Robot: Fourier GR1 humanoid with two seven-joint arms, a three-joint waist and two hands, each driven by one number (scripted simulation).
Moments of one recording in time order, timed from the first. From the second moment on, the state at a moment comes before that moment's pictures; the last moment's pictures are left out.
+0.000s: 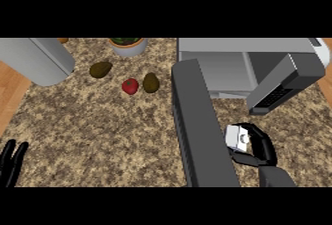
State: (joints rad) left arm 0.47 0.01 0.14 -2.20 0.26 -0.30 -0.13; right arm -0.30 -0.14 -0.13 -0.52 0.00 0.14 -1.00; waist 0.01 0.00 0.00
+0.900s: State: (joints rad) left arm 0.51 0.01 0.15 -2.21 0.30 -0.34 -0.13; right arm -0.38 -0.28 -0.17 -0.58 -0.09 0.24 -0.97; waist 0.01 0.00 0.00
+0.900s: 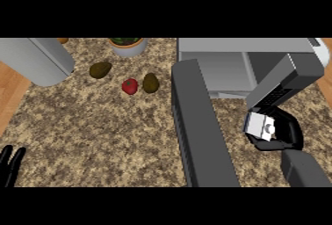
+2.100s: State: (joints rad) left arm 0.47 0.03 0.25 -2.15 0.36 -0.39 -0.12; right arm -0.61 -0.17 -0.08 -0.79 -0.01 0.07 -0.61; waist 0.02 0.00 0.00
